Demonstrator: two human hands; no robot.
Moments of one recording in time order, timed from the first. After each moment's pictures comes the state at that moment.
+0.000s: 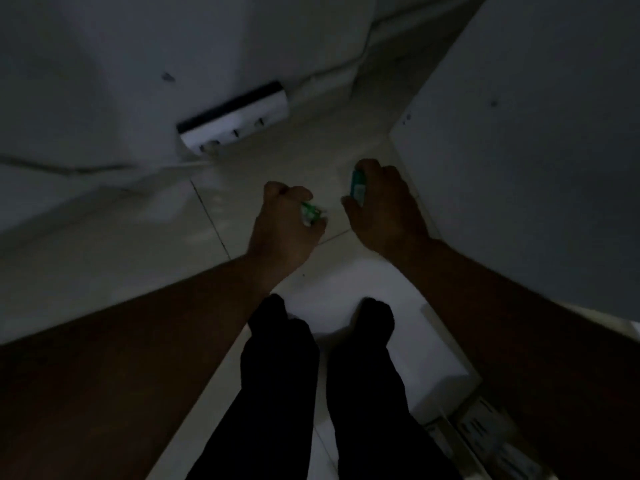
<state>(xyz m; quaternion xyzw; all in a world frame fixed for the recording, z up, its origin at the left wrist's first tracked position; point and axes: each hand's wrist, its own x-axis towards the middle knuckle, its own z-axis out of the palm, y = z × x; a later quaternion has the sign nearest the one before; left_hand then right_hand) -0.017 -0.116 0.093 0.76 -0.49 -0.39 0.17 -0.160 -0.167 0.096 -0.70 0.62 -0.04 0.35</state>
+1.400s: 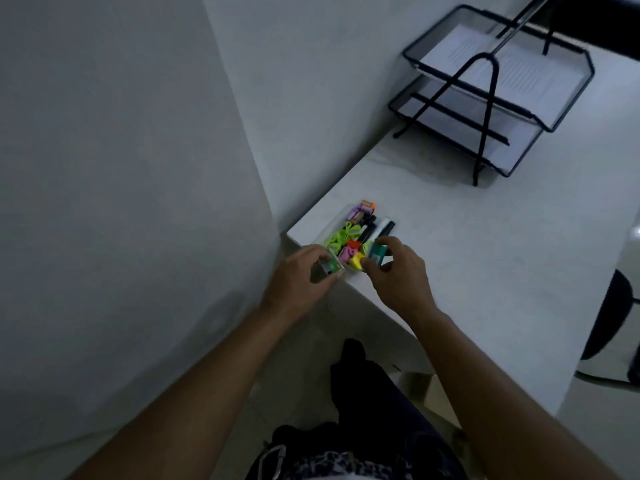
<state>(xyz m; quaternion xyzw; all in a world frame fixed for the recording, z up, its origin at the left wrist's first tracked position) -0.093 -0.293 0.607 0.52 -0.75 -0.32 0.25 -0.277 -0.269 0.597 -0.51 0.75 -0.29 0.31</state>
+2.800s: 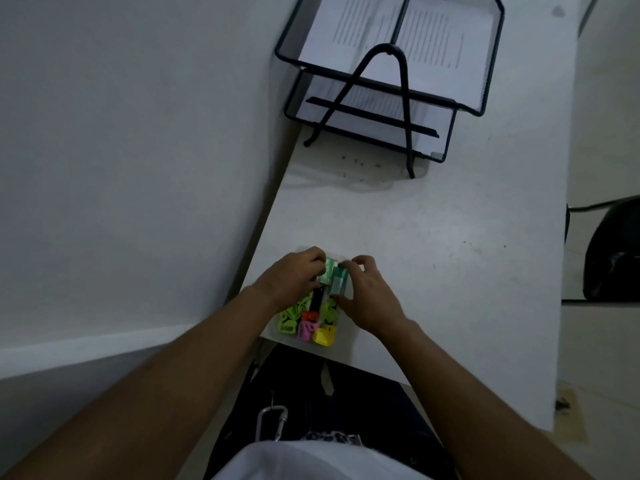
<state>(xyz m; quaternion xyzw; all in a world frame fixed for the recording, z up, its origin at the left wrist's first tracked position) -0.204 -0.488 0.549 0.20 -0.93 -0.29 -0.08 -0.333 -0.353 0.531 -0.50 0.80 -0.13 0.31</state>
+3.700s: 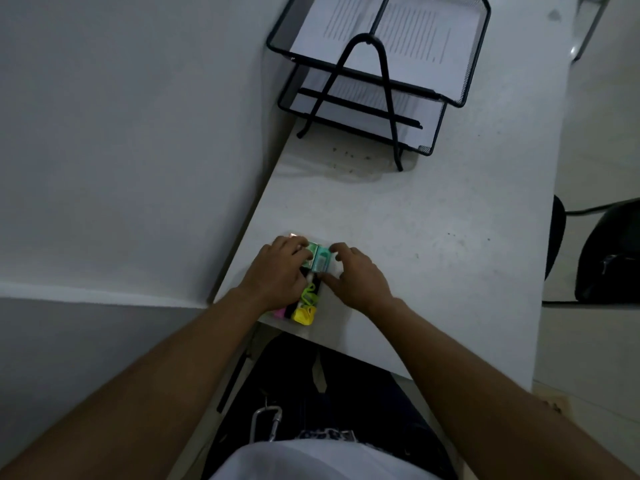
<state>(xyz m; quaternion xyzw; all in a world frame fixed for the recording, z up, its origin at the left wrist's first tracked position) -0.197 -0.442 0.560 0.29 -0.94 -0.19 -0.03 -0.350 -0.342 0.536 -0.50 0.79 -0.17 0.31</state>
